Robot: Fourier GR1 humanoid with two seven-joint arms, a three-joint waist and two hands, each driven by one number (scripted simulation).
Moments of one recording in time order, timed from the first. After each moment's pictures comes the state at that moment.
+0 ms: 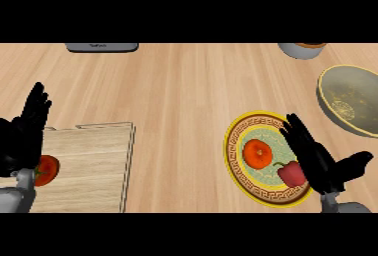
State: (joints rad) left arm -0.12 0.47 -0.06 -1.56 0.11 0.36 0.20; right arm -0.03 -0.34 0.18 -1.36 -0.47 0.04 -0.09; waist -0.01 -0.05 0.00
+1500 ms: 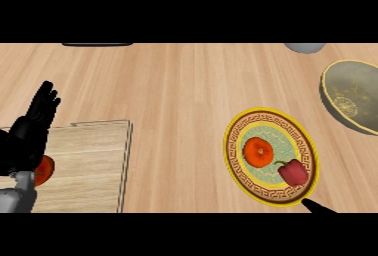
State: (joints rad) left arm -0.11 0.45 -0.04 -1.56 0.17 0.23 0.10; right arm 0.34 -0.52 0.28 -2.22 0.78 -0.51 0.81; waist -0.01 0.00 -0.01
